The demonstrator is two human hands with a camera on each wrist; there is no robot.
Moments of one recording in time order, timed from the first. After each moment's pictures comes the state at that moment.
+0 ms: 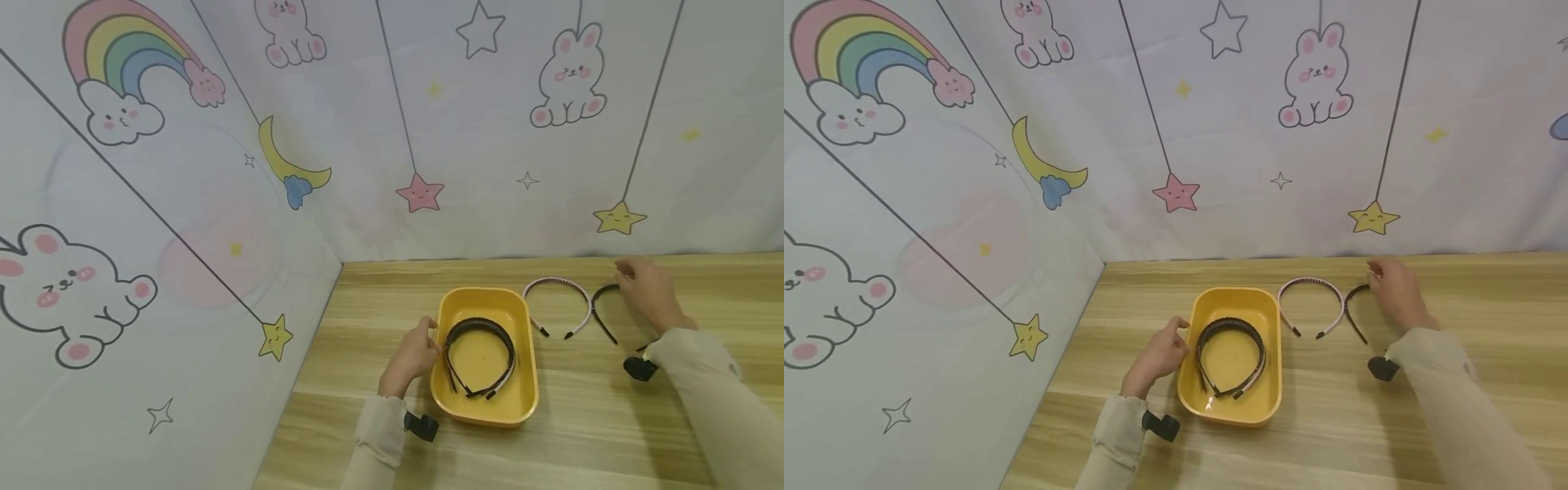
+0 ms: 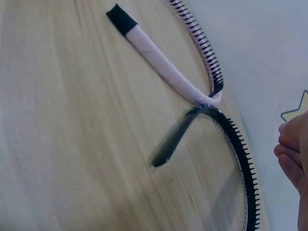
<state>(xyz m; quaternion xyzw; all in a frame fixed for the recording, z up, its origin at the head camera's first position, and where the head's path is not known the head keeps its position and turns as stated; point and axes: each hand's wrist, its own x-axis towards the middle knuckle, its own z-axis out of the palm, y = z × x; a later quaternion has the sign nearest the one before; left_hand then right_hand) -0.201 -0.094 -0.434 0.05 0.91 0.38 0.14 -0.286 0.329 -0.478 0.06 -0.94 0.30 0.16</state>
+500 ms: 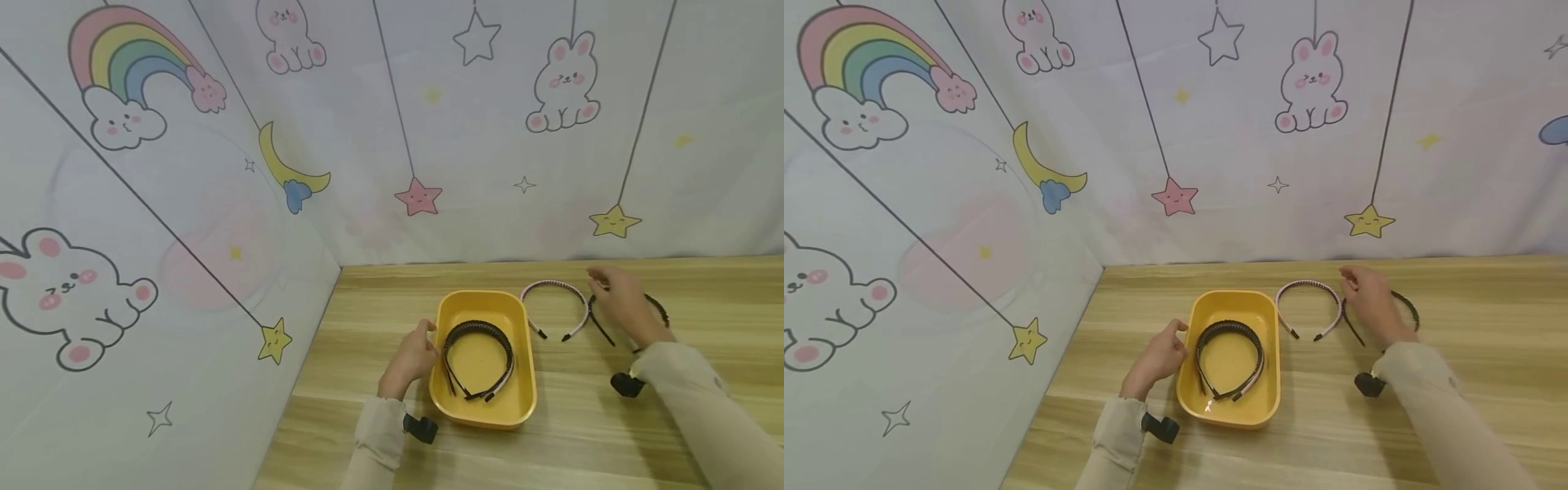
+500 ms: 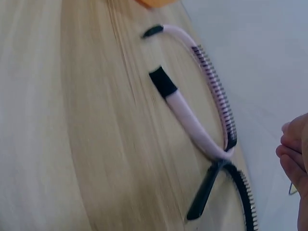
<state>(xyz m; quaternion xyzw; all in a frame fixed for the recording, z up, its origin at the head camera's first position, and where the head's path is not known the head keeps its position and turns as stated) -0.202 -0.094 -0.435 0.05 0.92 0.37 0.13 -0.276 0.295 -0.480 0.09 -0.92 0.33 0.17</state>
